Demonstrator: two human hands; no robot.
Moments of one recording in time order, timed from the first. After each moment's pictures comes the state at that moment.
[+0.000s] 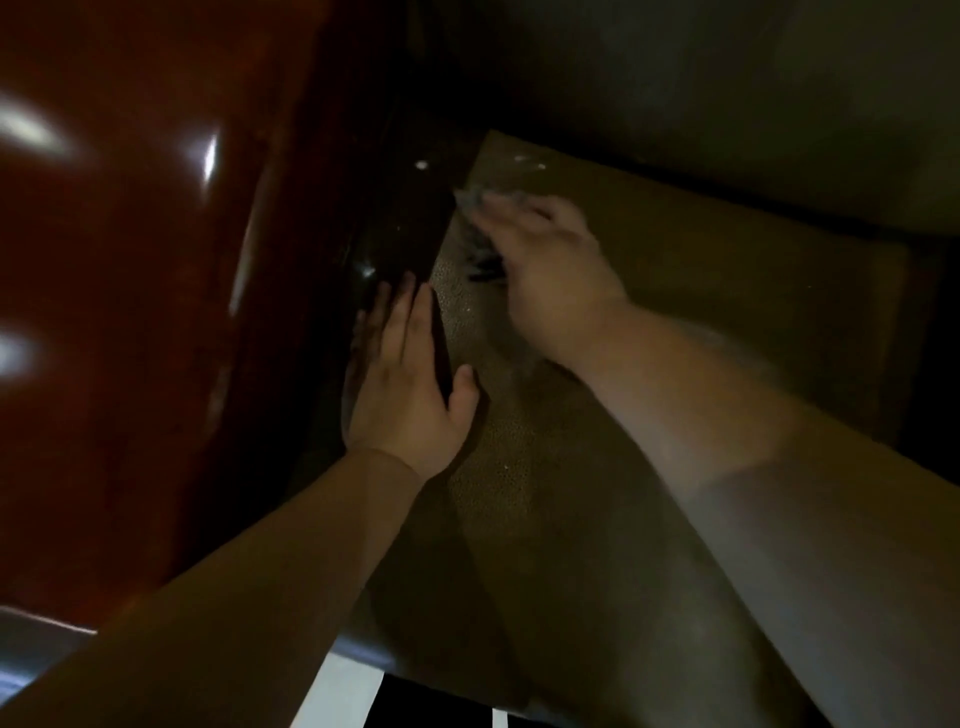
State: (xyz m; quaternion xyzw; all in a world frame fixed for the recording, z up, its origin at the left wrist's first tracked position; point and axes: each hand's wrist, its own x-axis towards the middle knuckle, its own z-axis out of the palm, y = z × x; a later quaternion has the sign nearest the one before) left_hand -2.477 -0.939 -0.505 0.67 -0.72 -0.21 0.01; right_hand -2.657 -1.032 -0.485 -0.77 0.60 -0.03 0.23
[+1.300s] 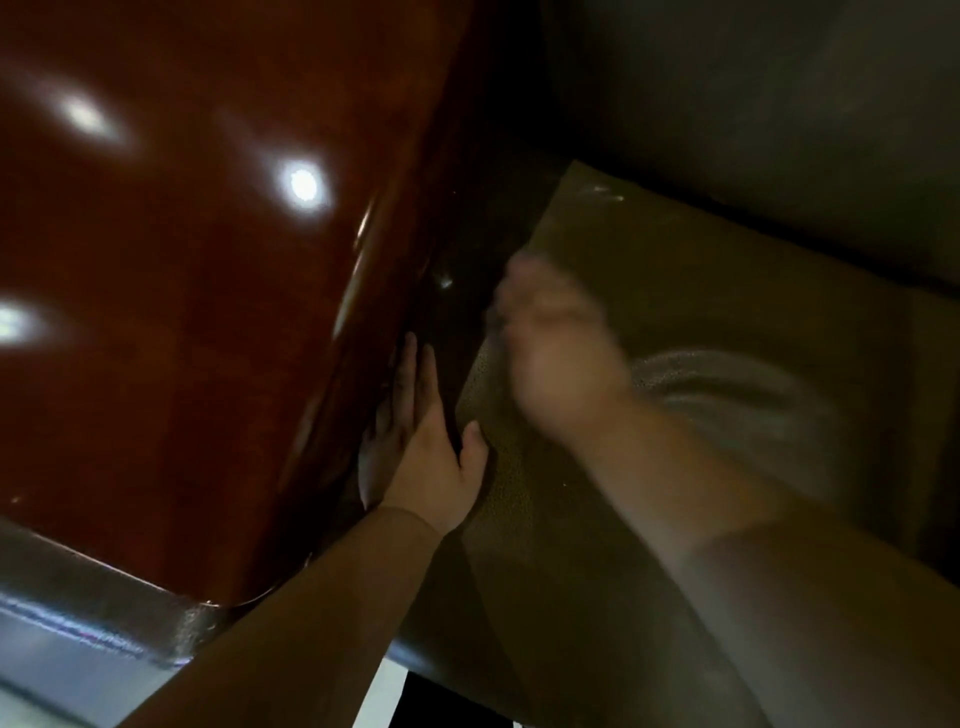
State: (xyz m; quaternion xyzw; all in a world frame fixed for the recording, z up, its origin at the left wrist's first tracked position) left_hand -2.433 -0.891 -0.511 0.73 -0.64 -0.23 -0.04; right_hand -2.598 -0.992 -0.482 -0.79 0.57 -0.05 0.22
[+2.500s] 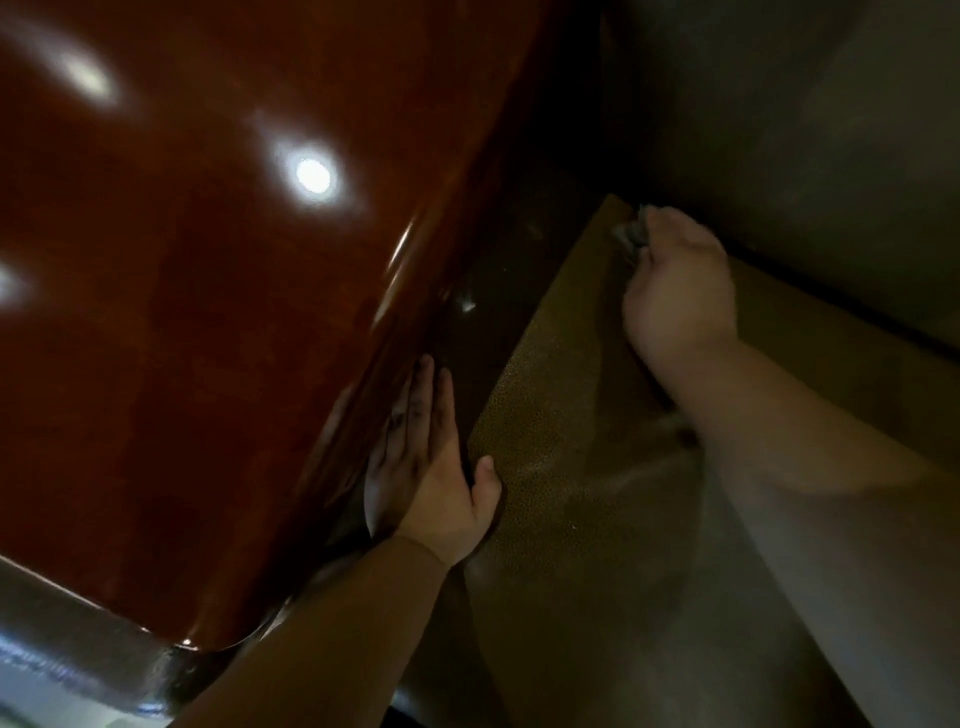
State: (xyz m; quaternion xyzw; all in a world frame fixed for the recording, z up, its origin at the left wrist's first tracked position) left_hand -2.436 -0.887 -0.528 0.73 -0.65 -0.19 -0.06; right_hand -2.651 -1.085 -0.498 -0.67 0.72 -0.05 0.19
